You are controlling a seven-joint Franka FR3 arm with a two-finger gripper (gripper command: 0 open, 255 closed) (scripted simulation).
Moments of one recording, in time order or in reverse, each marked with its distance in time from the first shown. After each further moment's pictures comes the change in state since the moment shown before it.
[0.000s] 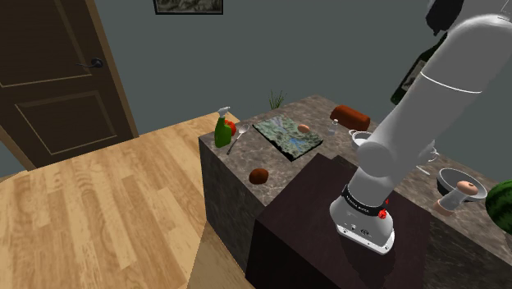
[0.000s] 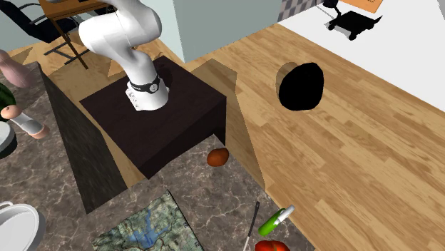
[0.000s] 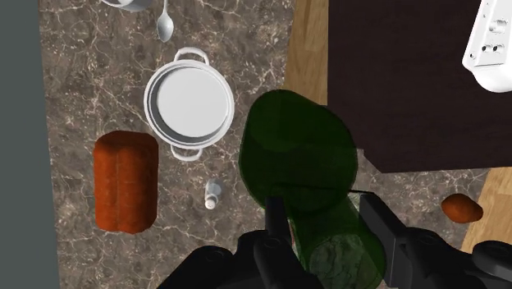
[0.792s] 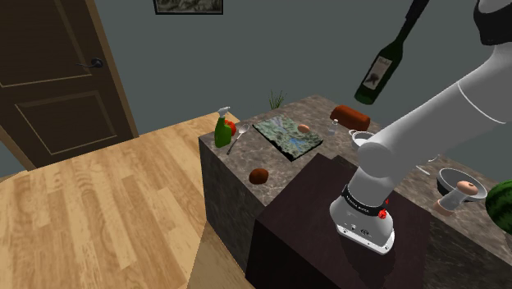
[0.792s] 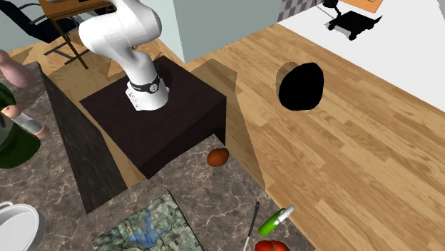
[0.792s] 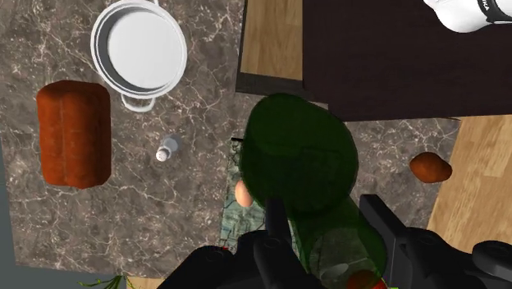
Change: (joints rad) arm 0.013 -0.347 0.511 -0.299 -0.208 0.034 0.495
